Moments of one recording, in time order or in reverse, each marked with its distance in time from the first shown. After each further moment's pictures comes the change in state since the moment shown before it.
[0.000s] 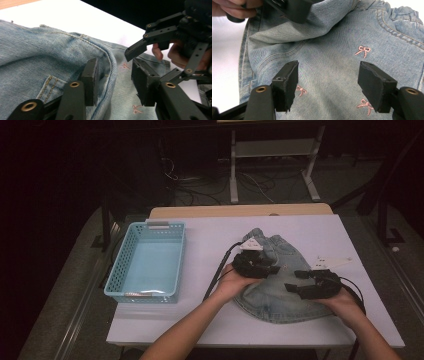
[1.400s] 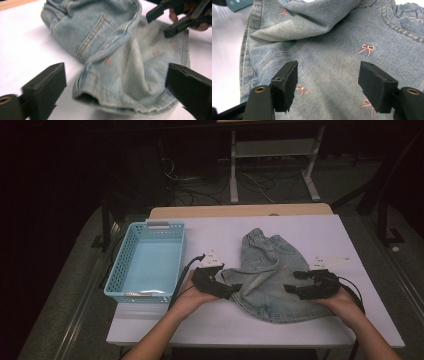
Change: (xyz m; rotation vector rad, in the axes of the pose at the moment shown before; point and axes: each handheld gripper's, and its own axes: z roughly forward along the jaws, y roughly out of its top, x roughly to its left) left arm 0.000 -0.061 -0.096 0.047 0.221 0.042; right arm -0.001 -0.001 0.004 0.013 0.019 0.004
